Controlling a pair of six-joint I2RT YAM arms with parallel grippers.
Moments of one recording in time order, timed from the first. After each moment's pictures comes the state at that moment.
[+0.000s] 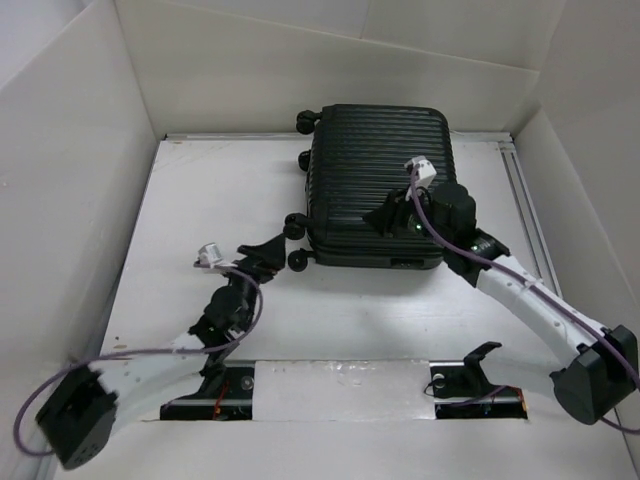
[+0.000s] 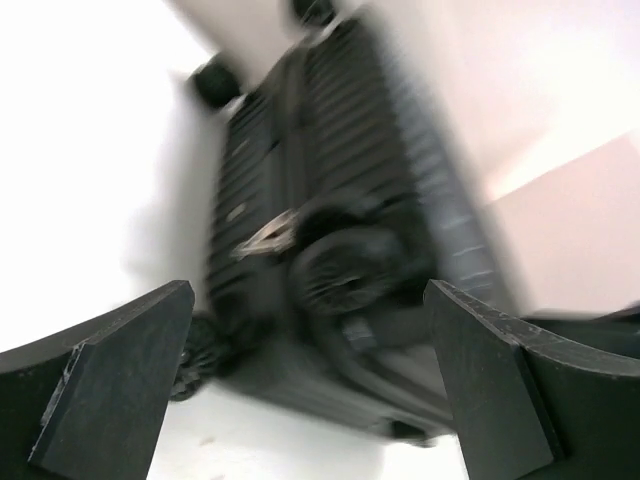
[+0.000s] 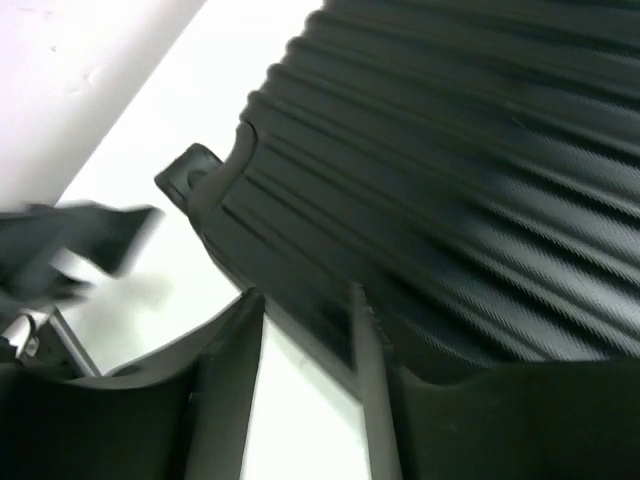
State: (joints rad) left arm -0.79 0.93 0.10 0.86 -0.67 -0.91; right arm 0.54 1.17 0.91 0.01 -0.25 0.34
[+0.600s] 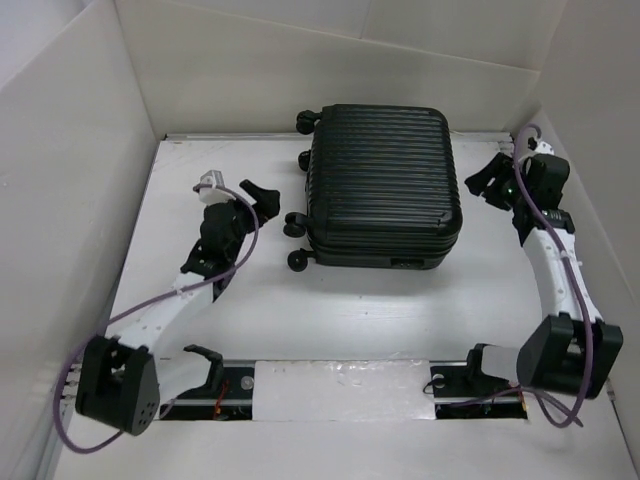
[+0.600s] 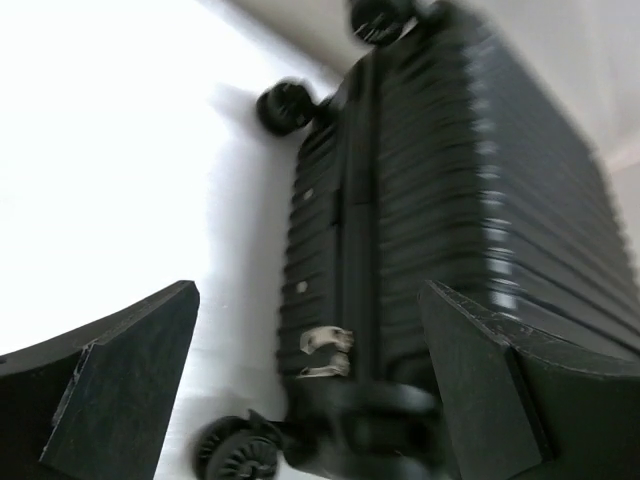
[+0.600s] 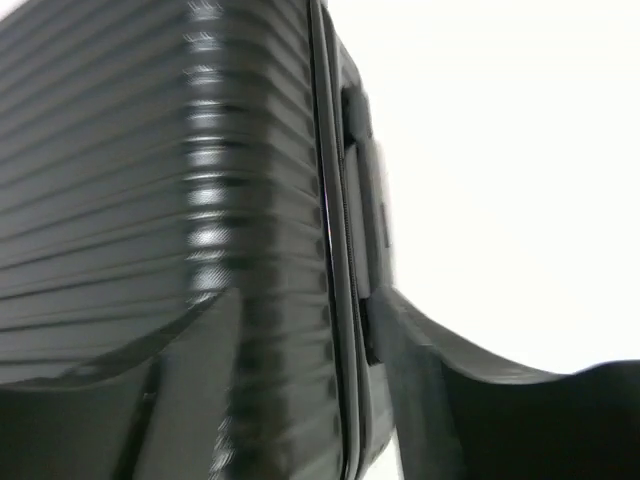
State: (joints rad) left arm -0.40 1.04 0.60 0.29 -0.24 -0.76; right arm -0.18 1.21 1.06 -0.26 -0.26 0.39
